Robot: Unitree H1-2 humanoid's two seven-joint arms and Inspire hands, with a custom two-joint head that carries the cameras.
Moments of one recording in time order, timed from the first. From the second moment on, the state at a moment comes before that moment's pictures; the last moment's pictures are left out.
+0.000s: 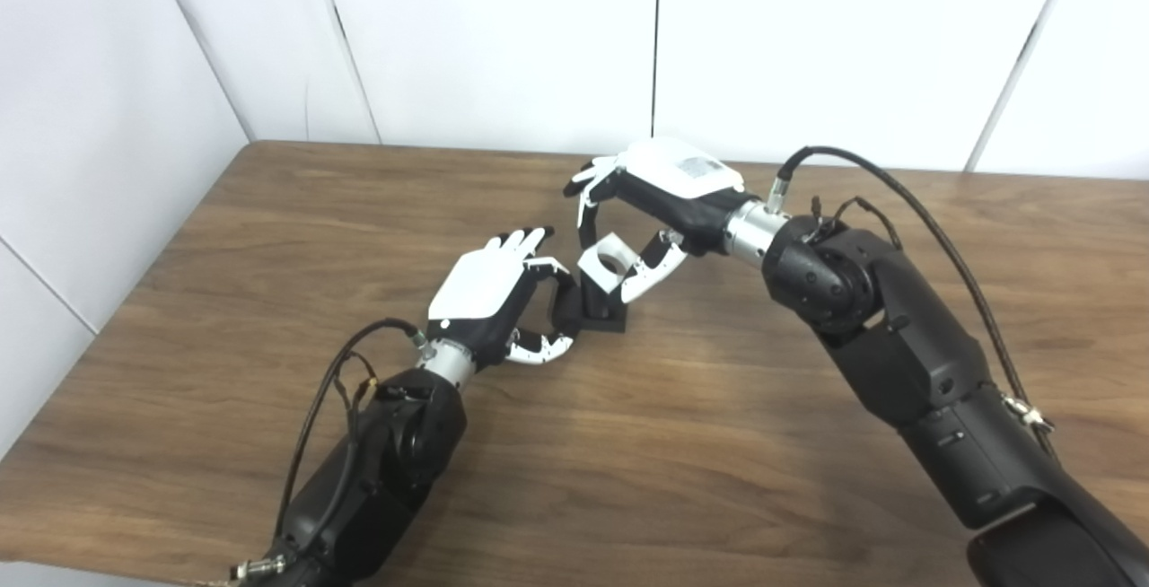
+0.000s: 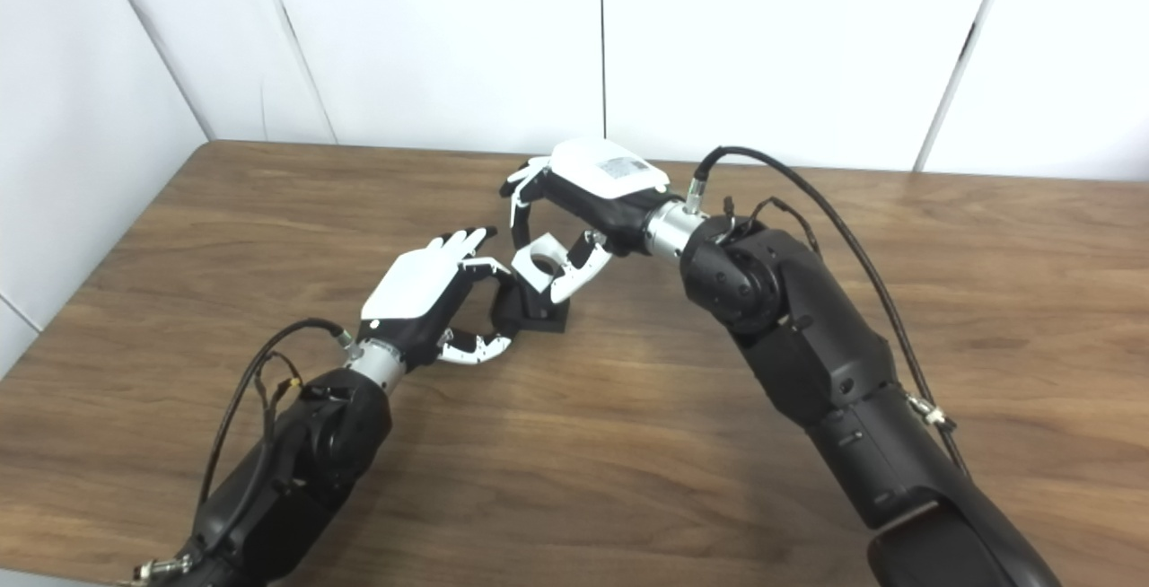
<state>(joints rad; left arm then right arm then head) -0.26 0.33 -0.35 0.06 0.79 0.19 -0.05 -0.79 -0.14 0.46 0.32 -0.68 -0.17 0.38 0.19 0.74</state>
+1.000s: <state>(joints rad) -0.26 0.32 -0.35 0.06 0.80 0.20 -0.05 -0.79 -0.13 0.47 0.35 -0.68 -0.17 0.36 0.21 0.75</state>
